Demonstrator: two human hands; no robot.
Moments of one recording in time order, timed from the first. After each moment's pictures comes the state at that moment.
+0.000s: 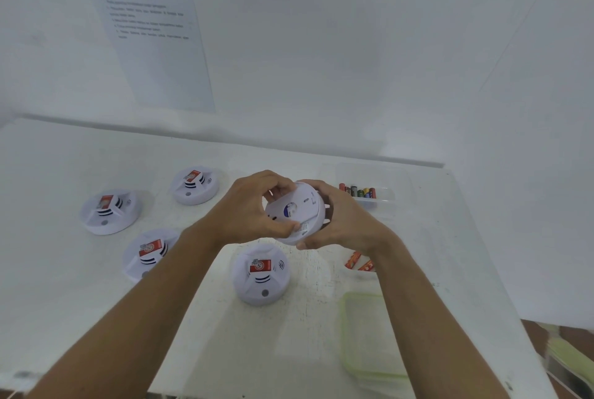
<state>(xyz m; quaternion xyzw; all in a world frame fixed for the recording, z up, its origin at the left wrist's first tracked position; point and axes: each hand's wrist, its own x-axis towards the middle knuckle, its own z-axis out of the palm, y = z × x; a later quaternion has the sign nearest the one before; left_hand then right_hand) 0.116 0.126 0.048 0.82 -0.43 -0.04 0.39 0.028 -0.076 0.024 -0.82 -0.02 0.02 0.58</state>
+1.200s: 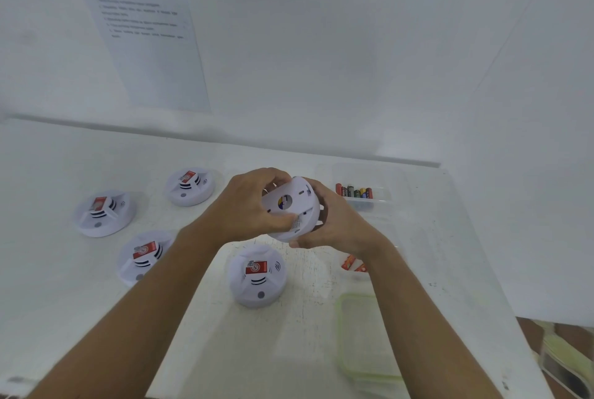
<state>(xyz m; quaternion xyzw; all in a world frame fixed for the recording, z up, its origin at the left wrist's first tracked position) 0.114 0.119 0.055 0.84 -0.40 -0.02 0.36 0.031 -0.073 0.012 -0.78 -0.01 0.02 0.63</state>
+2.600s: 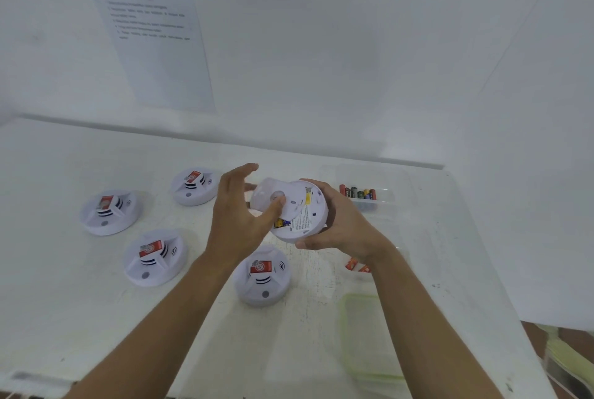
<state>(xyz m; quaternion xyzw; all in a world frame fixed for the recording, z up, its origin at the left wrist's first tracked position) 0.100 0.122 0.012 0.81 -0.23 0.13 0.53 0.025 -0.071 0.011 -0.75 -0.02 0.01 0.66</state>
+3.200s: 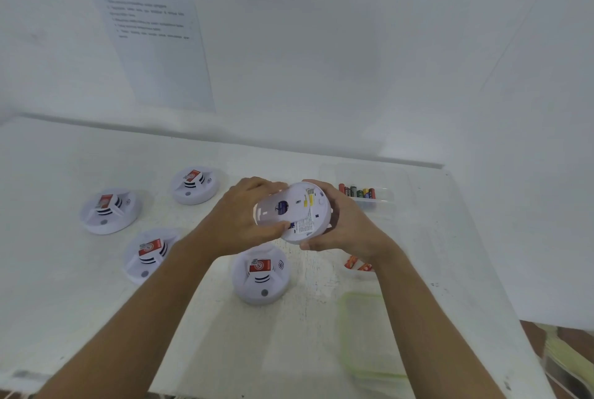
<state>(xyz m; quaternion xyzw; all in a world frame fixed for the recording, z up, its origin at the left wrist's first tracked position) 0.118 0.140 0.024 0.84 -0.42 0.03 0.33 0.019 -0.076 0.012 -0.76 -0.02 0.01 0.65</state>
